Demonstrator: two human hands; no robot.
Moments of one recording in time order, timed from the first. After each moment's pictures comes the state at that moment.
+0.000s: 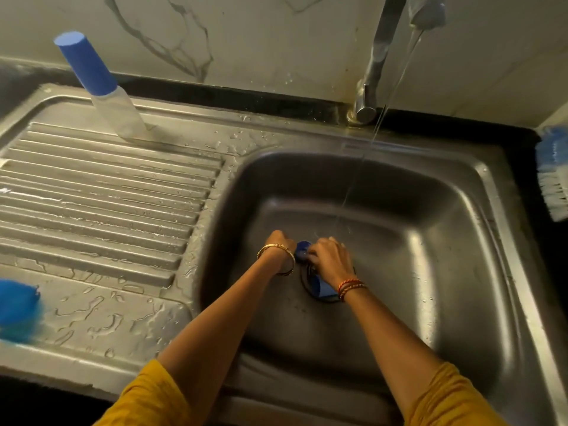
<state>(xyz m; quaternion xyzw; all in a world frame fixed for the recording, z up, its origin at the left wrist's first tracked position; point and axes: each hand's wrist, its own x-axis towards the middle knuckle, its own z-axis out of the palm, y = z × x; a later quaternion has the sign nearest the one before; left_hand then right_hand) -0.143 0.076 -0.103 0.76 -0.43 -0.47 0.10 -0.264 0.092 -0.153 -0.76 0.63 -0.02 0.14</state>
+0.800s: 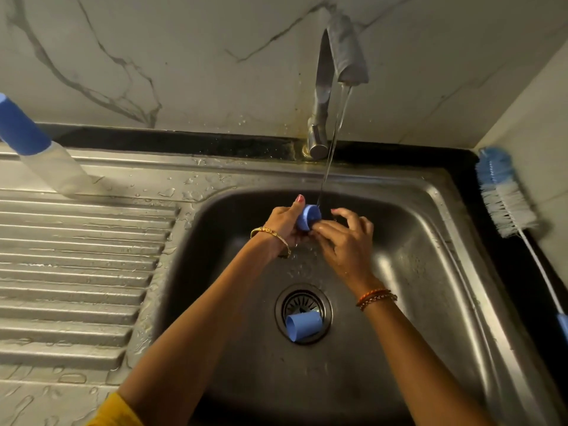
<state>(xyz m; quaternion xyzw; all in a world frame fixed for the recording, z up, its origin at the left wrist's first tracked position) -0.200 0.006 -0.037 0.52 -0.36 -0.70 0.33 -0.322 0.053 -0.080 -0.72 0.58 -0.37 -0.10</state>
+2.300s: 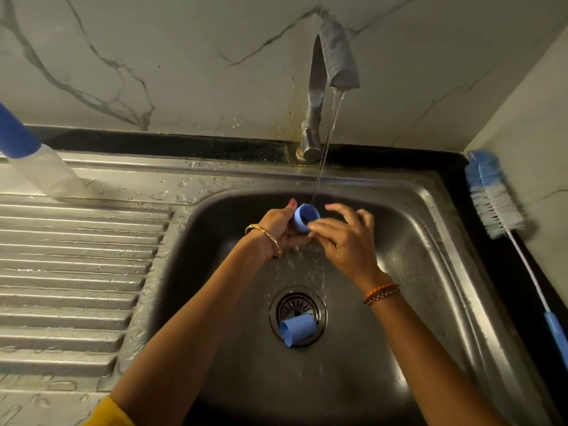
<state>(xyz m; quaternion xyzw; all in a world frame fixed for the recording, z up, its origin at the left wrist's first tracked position) -0.198 0.012 -0.018 0.50 -0.25 -0.77 0.31 -0.332 0.054 -0.052 -0.77 0.55 -0.31 -0.13</state>
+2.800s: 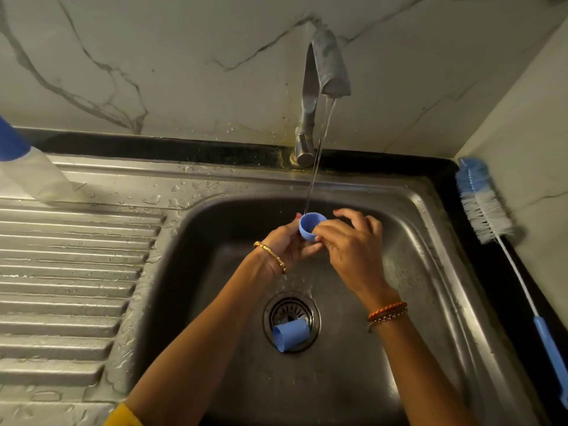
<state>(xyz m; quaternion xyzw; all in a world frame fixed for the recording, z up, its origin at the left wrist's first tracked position) -0.210 0.024 -0.029 0.41 -0.19 -0.84 0.31 -0.339 0.068 -0.041 -0.74 0.56 -0.32 -0.19</state>
